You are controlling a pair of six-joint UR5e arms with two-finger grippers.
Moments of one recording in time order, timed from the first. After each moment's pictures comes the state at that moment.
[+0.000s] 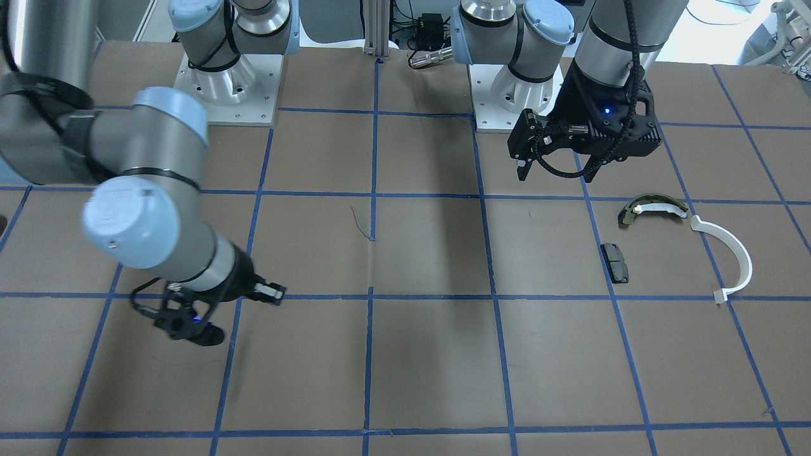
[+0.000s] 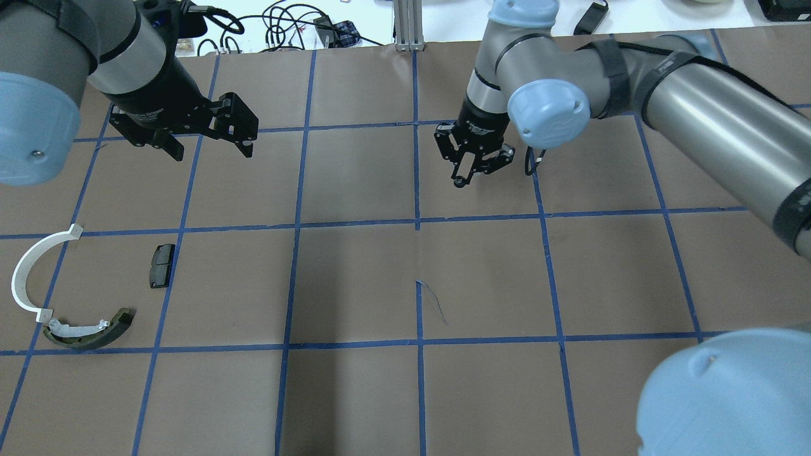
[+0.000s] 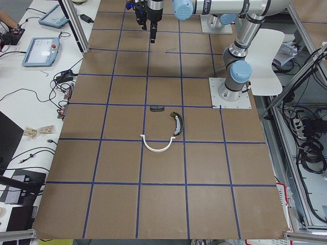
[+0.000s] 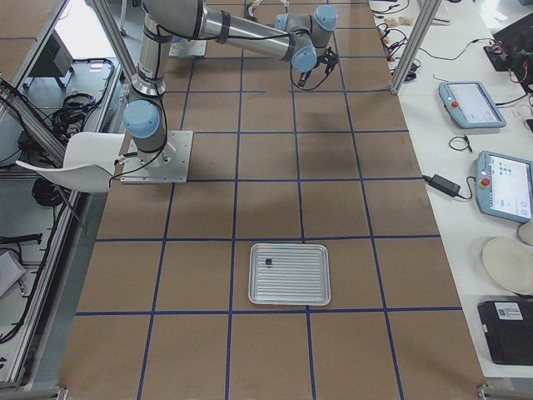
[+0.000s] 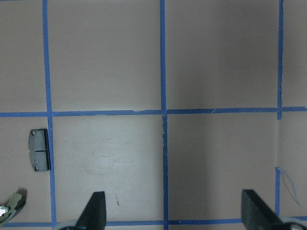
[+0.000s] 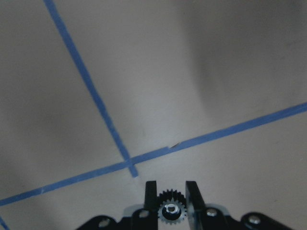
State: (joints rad) left arm -1.55 -1.53 -1.64 -1.44 1.56 0.03; right arm 1.77 -1.13 1.56 -1.93 -1.36 0.57
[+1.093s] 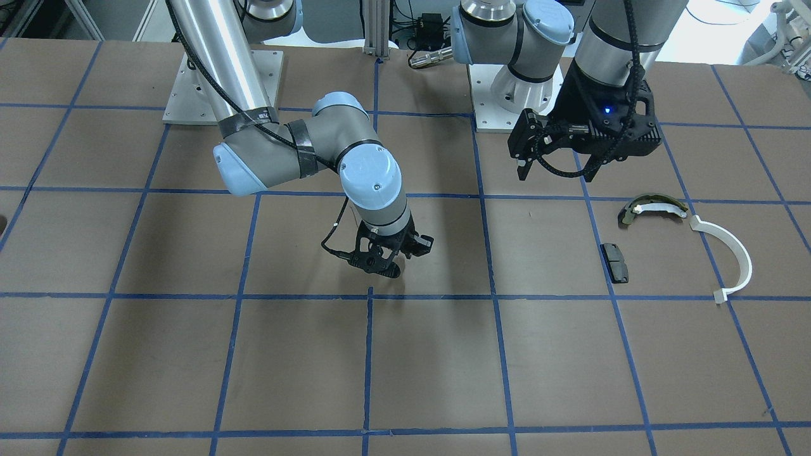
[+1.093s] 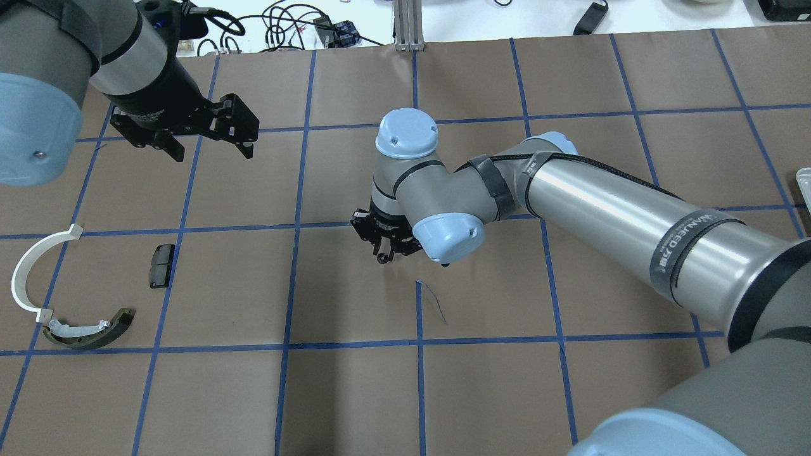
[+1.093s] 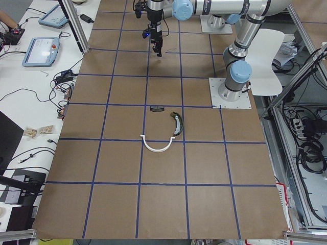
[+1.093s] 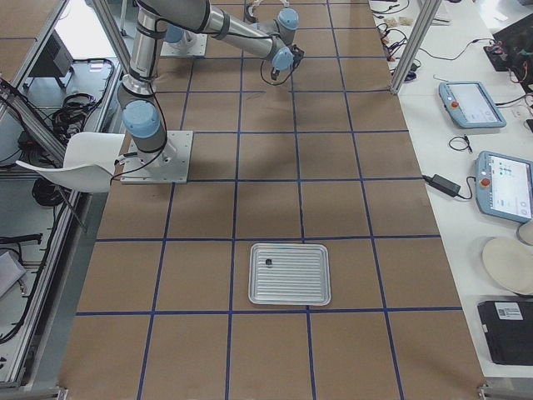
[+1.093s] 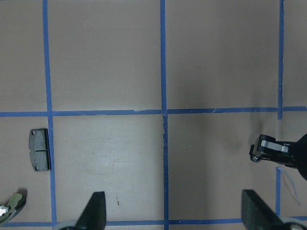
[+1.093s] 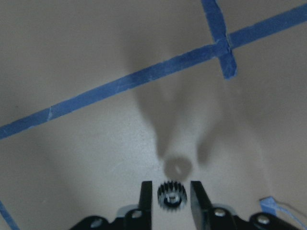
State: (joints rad) left arm -1.55 -1.54 -1.64 -1.44 1.56 0.03; right arm 2.00 -1.07 1.71 -2.21 -1.37 0.79
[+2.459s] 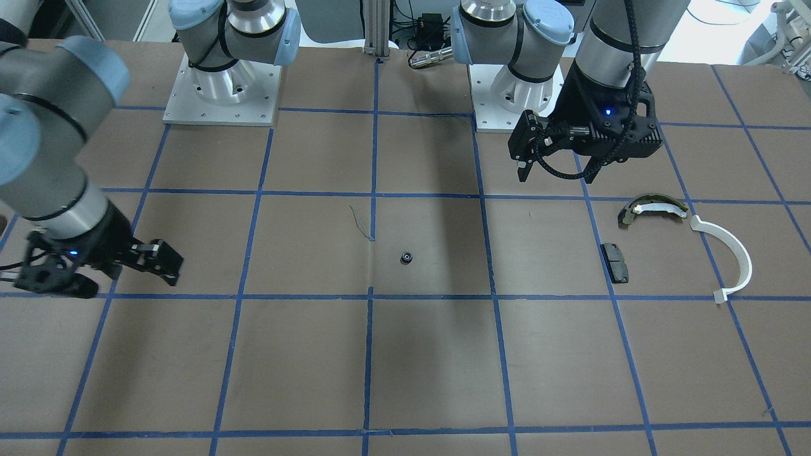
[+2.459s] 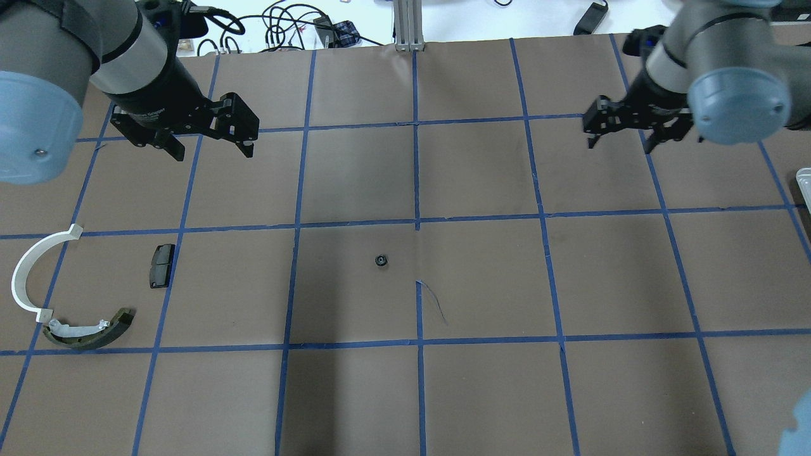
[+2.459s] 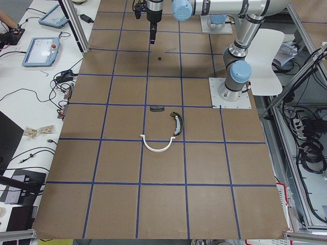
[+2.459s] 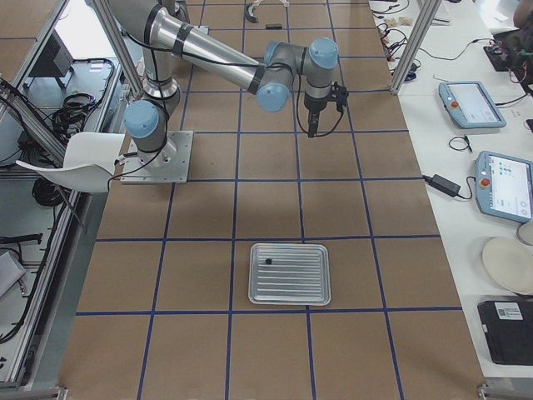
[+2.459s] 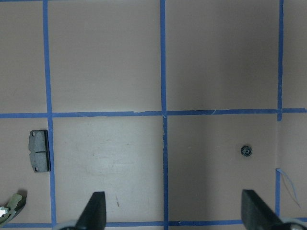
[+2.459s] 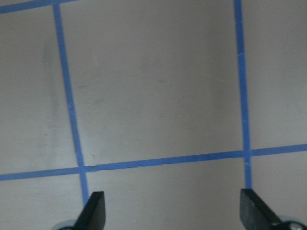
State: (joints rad) left arm -1.55 -1.55 -1.64 -1.44 1.56 0.02; right arm 1.23 -1.35 1.71 -1.94 -1.51 -0.24
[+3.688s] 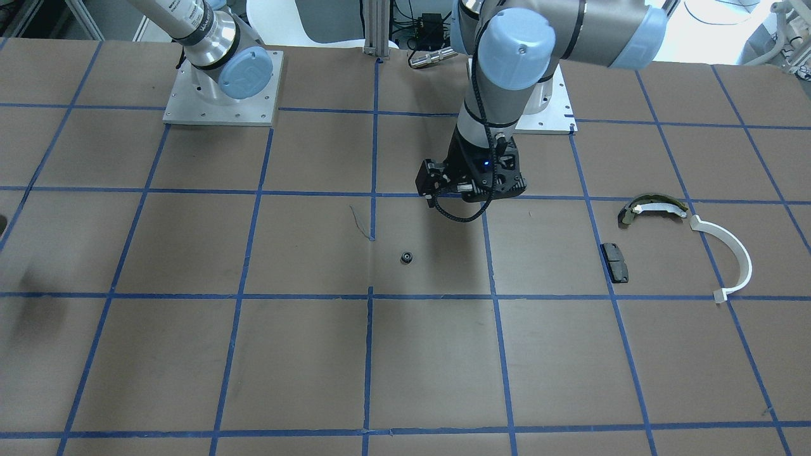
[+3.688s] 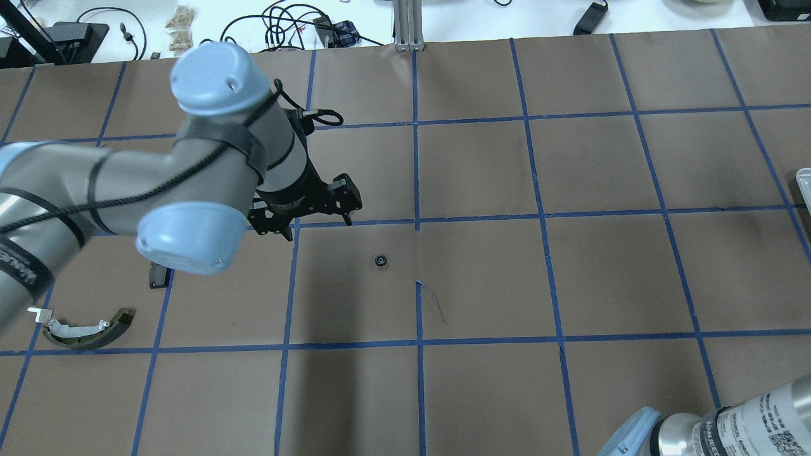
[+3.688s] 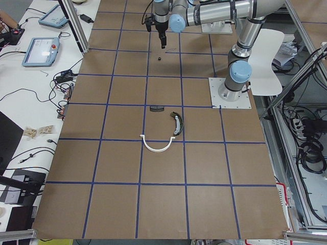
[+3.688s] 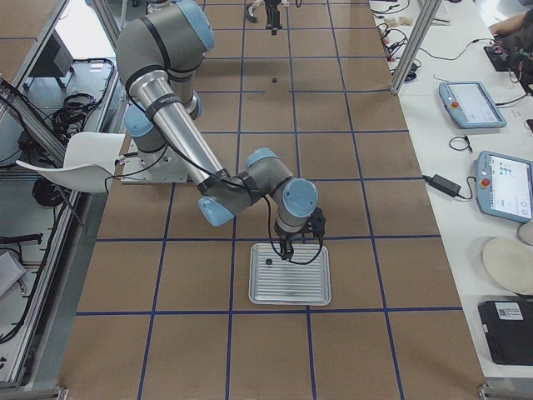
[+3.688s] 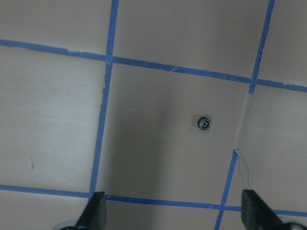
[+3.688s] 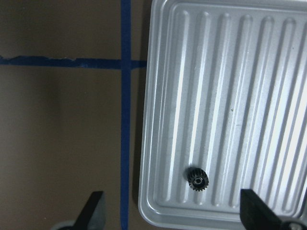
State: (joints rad) left arm -1.77 -1.63 -1.92 -1.14 1.53 -0.41; right arm 0.66 -1.11 1.57 -1.94 -1.61 -0.96
